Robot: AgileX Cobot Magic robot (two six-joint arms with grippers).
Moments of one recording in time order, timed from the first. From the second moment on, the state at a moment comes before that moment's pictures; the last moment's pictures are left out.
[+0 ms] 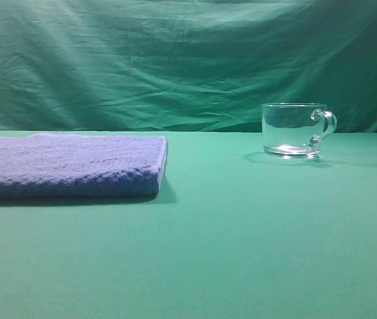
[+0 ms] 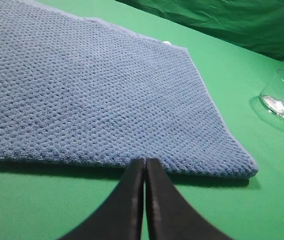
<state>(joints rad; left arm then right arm) -0.11 -0.02 -0.05 -0.35 0.47 -0.04 0.19 1.57 -1.10 0.26 0.73 -0.43</state>
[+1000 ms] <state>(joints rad) -0.11 -0.02 -0.05 -0.35 0.47 -0.04 0.19 2.00 -1.42 0.25 0.76 -0.54</state>
